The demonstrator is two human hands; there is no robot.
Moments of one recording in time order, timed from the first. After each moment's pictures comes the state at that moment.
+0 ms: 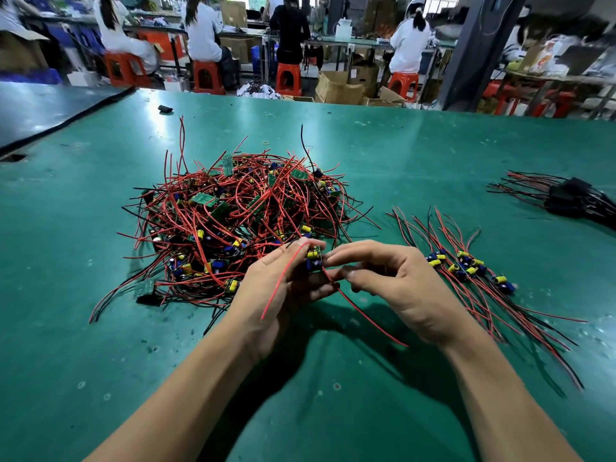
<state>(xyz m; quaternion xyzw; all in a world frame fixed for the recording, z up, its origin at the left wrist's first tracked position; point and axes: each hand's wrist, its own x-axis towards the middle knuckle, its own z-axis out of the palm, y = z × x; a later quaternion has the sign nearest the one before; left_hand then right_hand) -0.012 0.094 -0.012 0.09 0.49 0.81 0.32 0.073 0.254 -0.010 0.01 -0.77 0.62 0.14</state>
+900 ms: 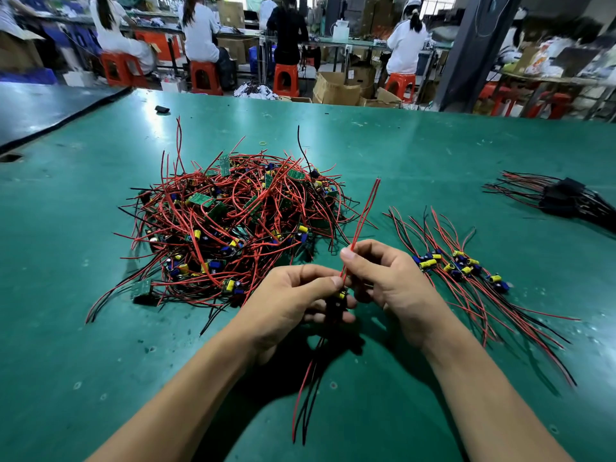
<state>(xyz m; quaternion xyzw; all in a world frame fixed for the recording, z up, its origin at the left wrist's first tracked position) 0.001 0.091 -0.013 0.19 0.58 0.70 0.38 0.065 0.244 -0.020 -0.13 -0.63 0.75 0.13</state>
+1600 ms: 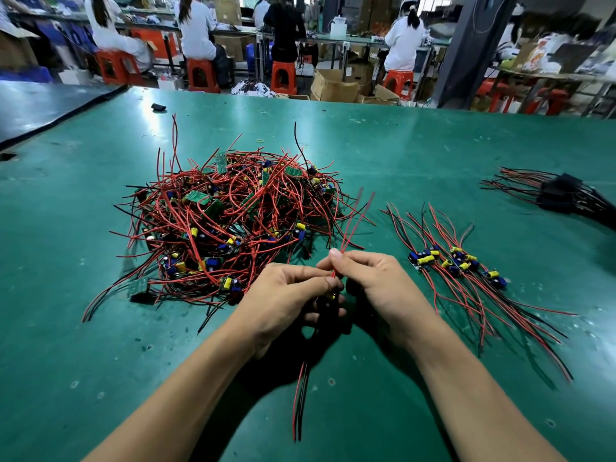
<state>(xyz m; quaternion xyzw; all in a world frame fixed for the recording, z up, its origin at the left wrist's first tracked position) -0.004 0.092 -0.018 0.18 0.61 0.69 0.36 0.062 0.233 -0.024 -0.17 -0.61 0.77 0.07</state>
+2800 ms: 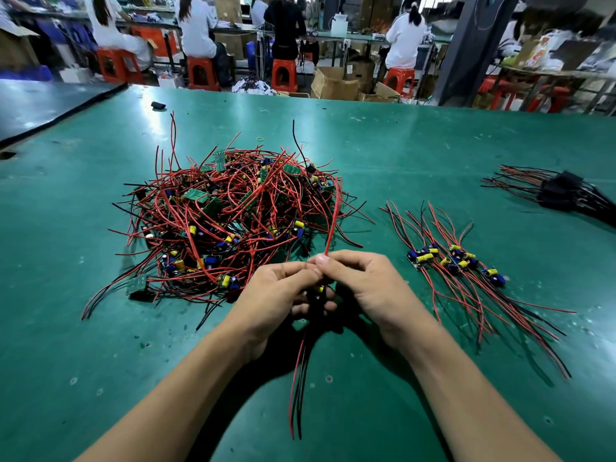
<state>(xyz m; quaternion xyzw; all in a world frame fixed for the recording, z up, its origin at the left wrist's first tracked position) -0.007 0.093 -0.024 0.14 0.59 0.71 0.35 0.060 0.226 -0.027 -0.16 -0.64 0.75 0.07</state>
